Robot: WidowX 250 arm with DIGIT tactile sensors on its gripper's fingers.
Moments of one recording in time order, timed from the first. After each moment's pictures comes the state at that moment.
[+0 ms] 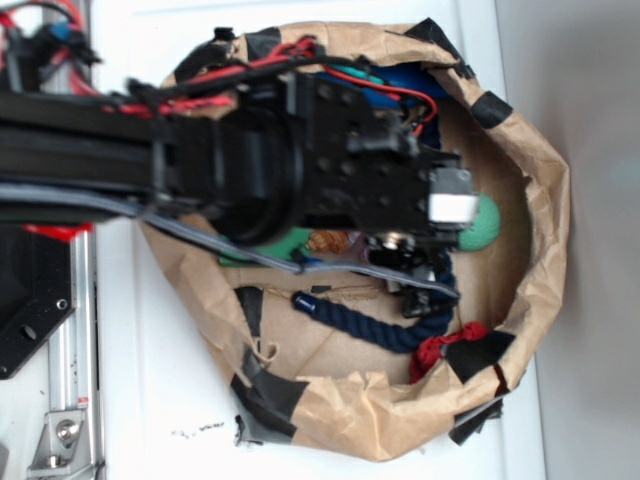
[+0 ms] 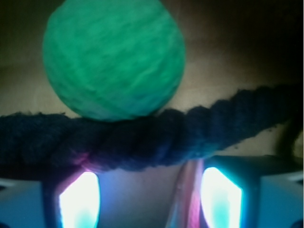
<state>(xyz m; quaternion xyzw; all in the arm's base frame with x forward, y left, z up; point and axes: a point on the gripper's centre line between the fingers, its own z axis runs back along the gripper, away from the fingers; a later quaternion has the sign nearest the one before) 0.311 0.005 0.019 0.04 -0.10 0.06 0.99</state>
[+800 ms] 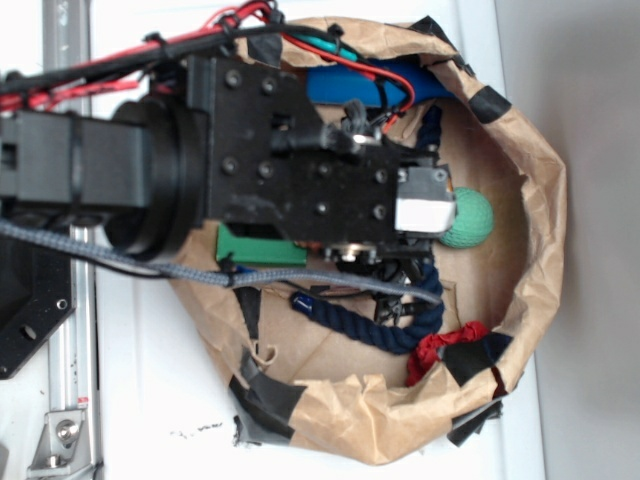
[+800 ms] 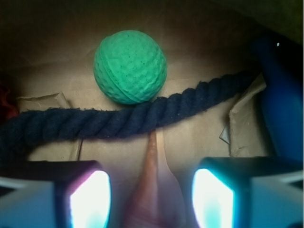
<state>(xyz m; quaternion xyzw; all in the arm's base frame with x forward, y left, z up) 0.287 0.003 0.060 0.04 -0.11 0.05 0.99</state>
